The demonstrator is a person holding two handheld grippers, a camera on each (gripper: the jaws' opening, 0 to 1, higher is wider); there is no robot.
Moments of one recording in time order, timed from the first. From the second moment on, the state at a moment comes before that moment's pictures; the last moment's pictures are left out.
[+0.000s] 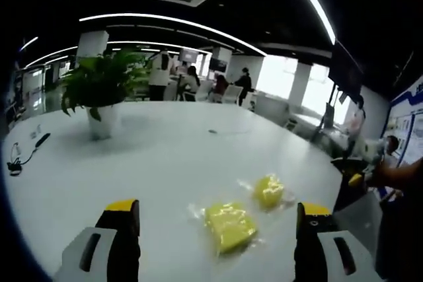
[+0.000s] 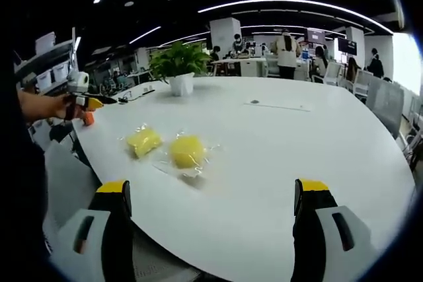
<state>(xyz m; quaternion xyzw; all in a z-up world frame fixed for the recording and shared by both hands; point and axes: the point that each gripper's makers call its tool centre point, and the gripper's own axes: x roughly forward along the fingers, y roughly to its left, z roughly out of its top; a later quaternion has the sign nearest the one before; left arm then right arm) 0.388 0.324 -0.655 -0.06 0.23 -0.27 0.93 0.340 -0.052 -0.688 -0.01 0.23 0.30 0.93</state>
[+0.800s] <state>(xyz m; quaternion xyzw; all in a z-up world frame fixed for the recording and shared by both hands) 0.463 0.260 -0.647 -0.07 0.24 -0.31 0.92 0.336 -0.061 -0.692 0.00 0.23 0.28 0.93</state>
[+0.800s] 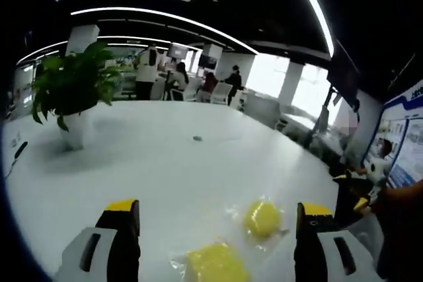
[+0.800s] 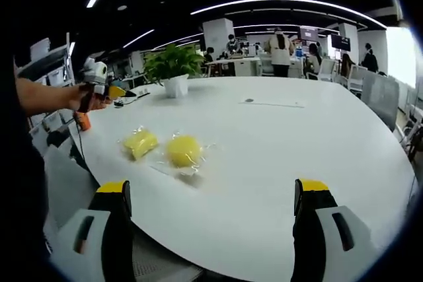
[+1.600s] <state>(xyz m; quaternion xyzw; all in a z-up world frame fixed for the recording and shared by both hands) 0.494 0.211 -0.677 -0.10 0.29 -0.32 0.90 0.334 -0.069 -0.698 0.01 0.24 0.27 0.93</state>
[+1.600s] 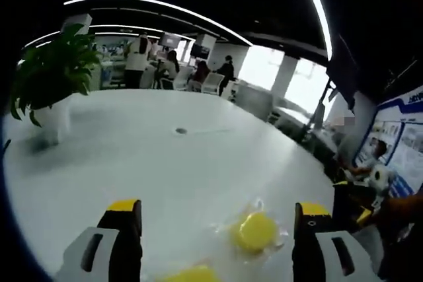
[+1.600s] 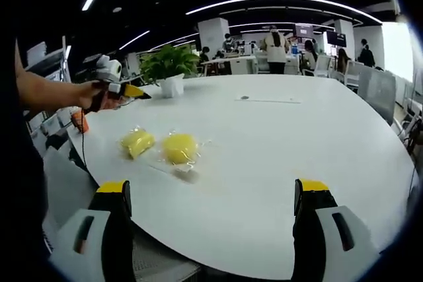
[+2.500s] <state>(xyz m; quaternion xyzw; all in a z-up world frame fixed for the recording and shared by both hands) 0.502 0.185 -0.752 -0.26 0.39 -0.28 0.84 0.332 -0.065 -0.708 0.02 0.25 0.27 0.93</state>
